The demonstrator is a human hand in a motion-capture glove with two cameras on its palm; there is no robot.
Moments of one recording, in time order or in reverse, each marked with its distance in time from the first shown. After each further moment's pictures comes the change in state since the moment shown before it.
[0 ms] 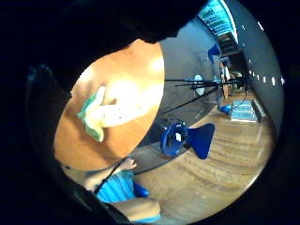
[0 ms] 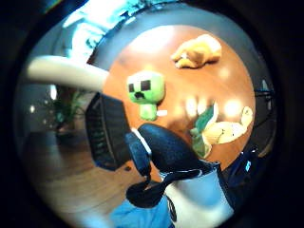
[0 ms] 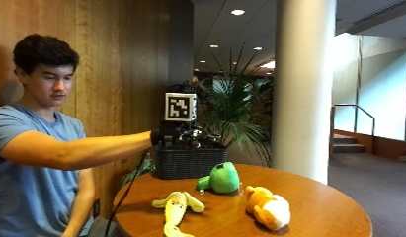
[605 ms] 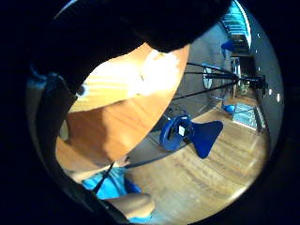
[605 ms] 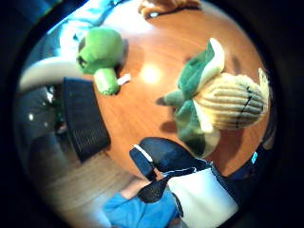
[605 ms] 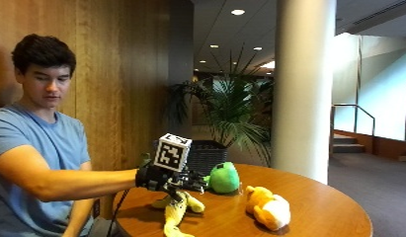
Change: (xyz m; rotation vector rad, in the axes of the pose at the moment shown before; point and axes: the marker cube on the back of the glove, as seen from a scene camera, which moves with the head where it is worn) arm 0.043 0.036 0.138 -0.225 0.001 0.004
